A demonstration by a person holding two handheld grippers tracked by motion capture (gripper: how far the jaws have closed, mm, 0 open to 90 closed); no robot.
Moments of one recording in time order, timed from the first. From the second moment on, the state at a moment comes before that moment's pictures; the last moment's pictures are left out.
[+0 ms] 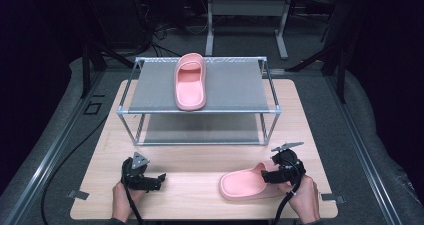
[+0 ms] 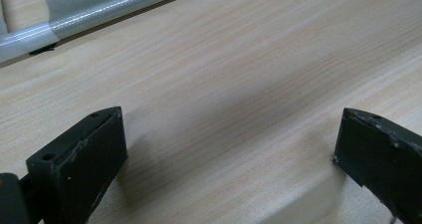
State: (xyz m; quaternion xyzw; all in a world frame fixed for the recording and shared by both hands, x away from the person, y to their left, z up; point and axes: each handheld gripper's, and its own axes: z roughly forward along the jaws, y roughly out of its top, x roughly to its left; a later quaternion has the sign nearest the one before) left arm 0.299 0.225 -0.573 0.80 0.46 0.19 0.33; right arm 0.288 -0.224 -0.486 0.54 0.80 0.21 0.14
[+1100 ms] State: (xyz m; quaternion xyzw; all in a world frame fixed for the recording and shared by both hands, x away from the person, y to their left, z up) left arm 0.300 0.224 -0.573 0.80 0.46 0.19 0.33; right arm 0.299 -0.203 -0.498 0.46 0.84 0.26 0.14
